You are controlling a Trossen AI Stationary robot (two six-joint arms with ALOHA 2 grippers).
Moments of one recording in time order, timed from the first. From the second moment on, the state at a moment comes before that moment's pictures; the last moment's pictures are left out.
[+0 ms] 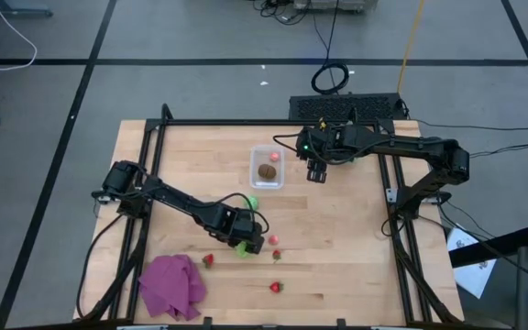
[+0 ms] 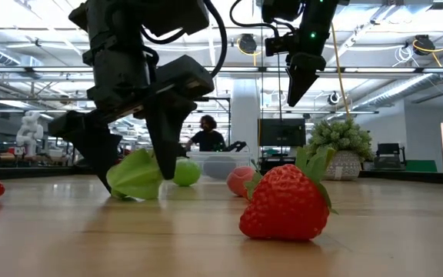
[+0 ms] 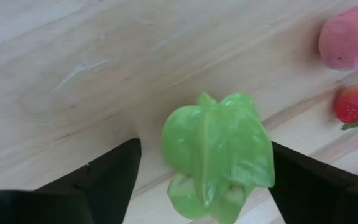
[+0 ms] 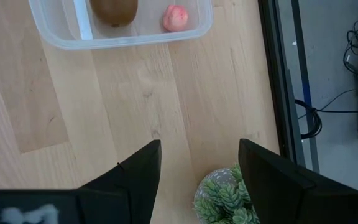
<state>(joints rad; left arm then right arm) -0.26 1.88 1.15 -0.53 0.06 -1.43 -0.27 1.54 1.32 -0.97 0.31 -0.16</state>
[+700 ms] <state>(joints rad) -0.23 1.81 1.14 -0.53 0.01 -1.38 -0.27 1.54 1.32 -0.97 0.31 -0.16</state>
